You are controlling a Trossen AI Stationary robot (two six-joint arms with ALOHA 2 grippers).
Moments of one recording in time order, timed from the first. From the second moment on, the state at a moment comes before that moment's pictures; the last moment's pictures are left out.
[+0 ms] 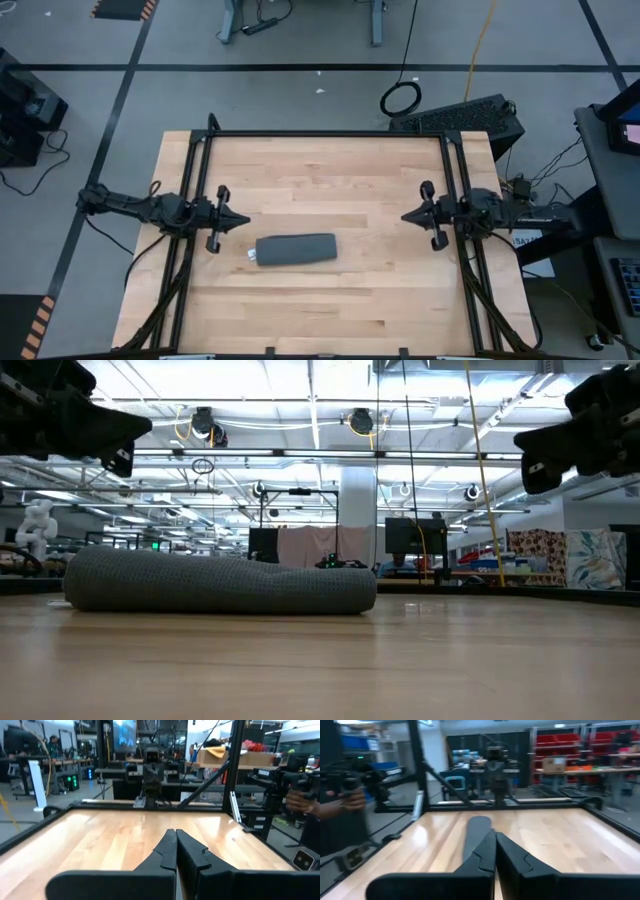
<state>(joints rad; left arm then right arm) -0.22 0.09 0.00 0.15 -0.14 -0.02 -0.03 0.05 0.01 0.09 -0.15 0.09</state>
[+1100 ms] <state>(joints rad) -0.22 0.00 0.01 0.03 -0.13 -0.01 -0.03 0.00 0.02 0.02 -0.06 0.08</state>
